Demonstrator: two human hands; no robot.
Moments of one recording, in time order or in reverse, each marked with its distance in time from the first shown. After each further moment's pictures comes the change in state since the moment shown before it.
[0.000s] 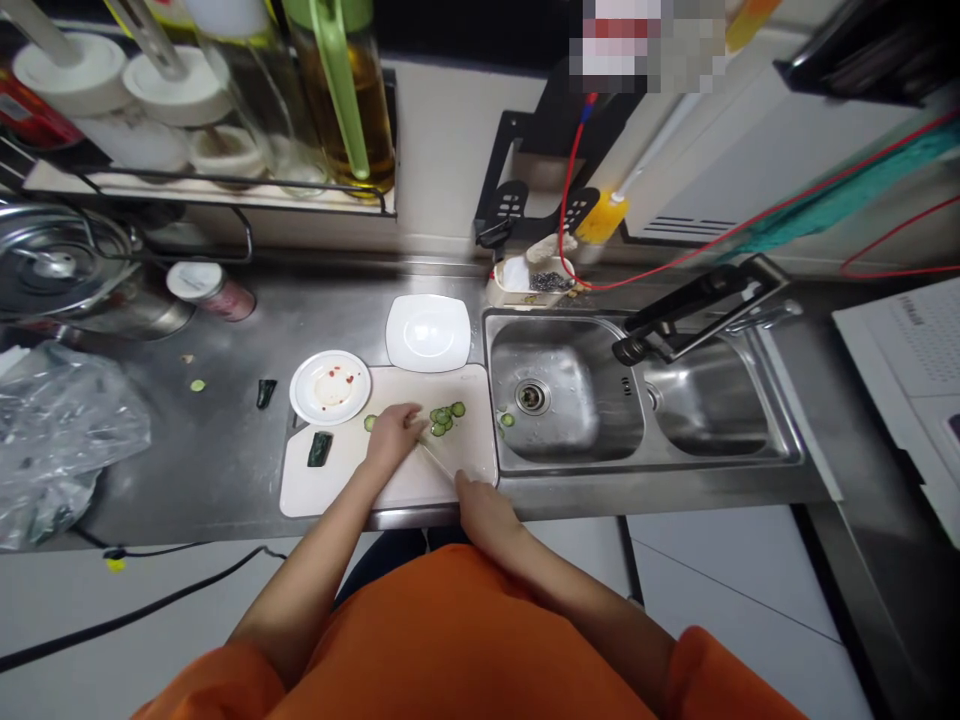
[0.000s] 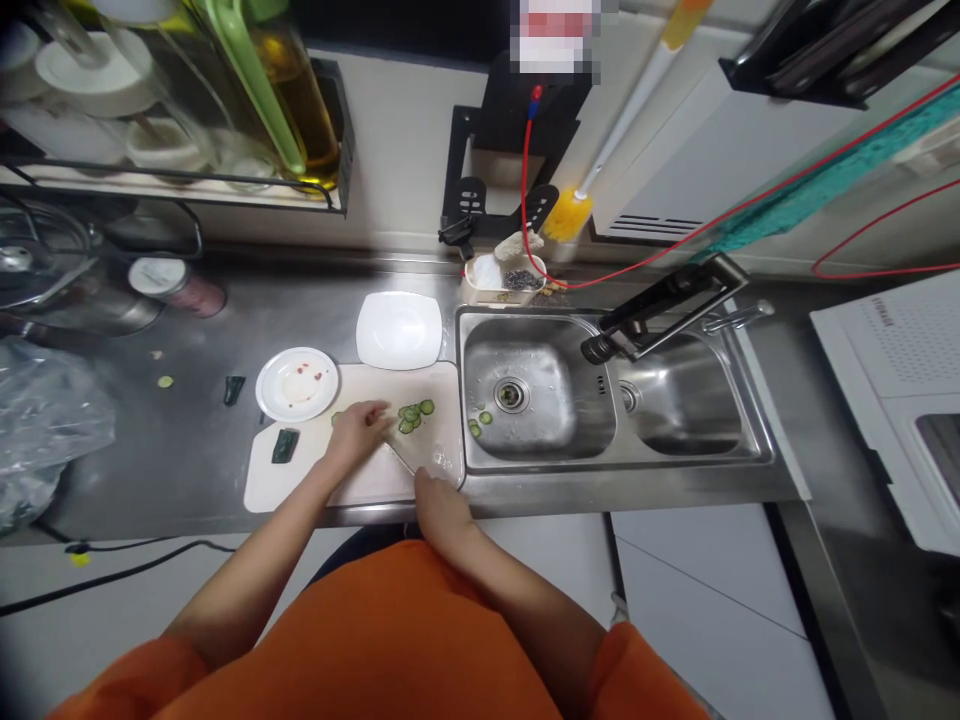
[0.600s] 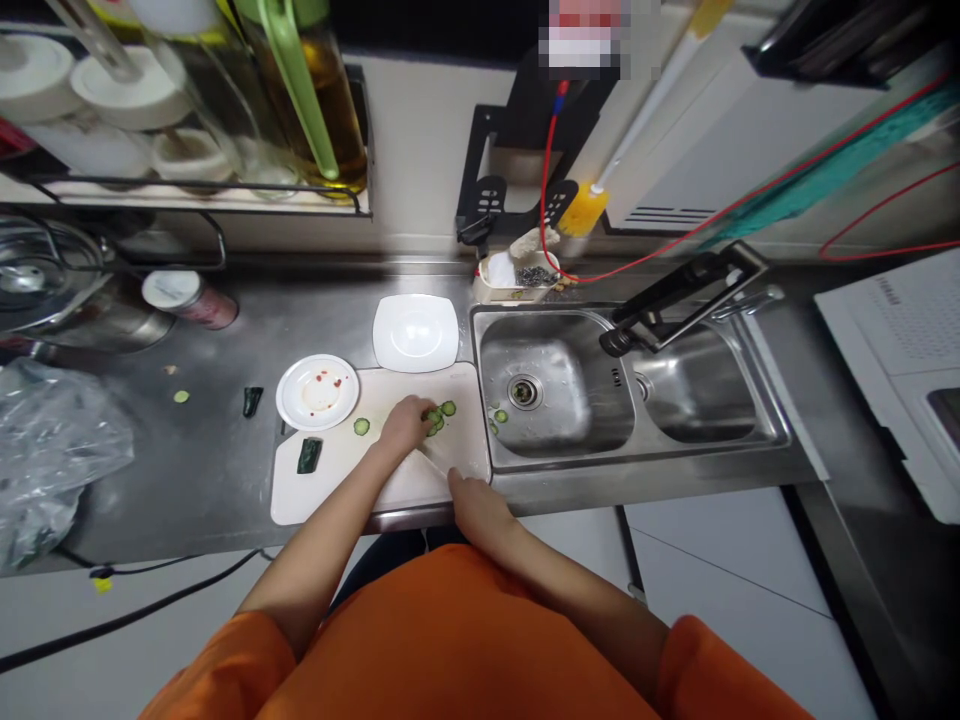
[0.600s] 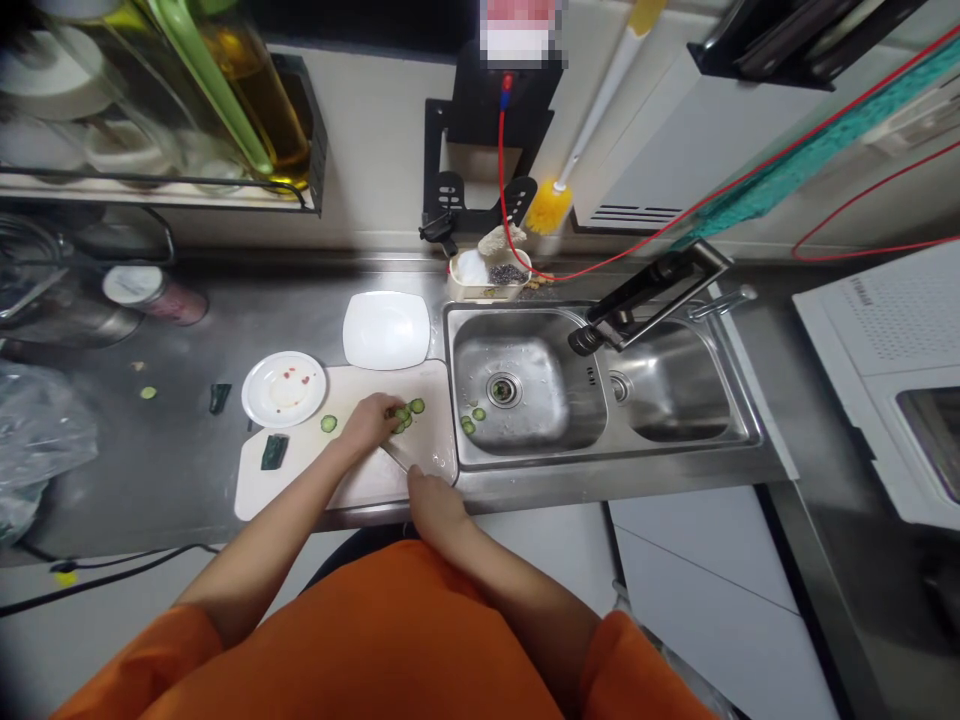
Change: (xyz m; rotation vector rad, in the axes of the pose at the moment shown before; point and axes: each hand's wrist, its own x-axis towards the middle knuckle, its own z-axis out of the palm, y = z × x) left_hand 0.032 0.022 0.020 0.230 -0.281 0.183; right_hand 0.002 0.004 0.000 0.010 -0.010 0.002
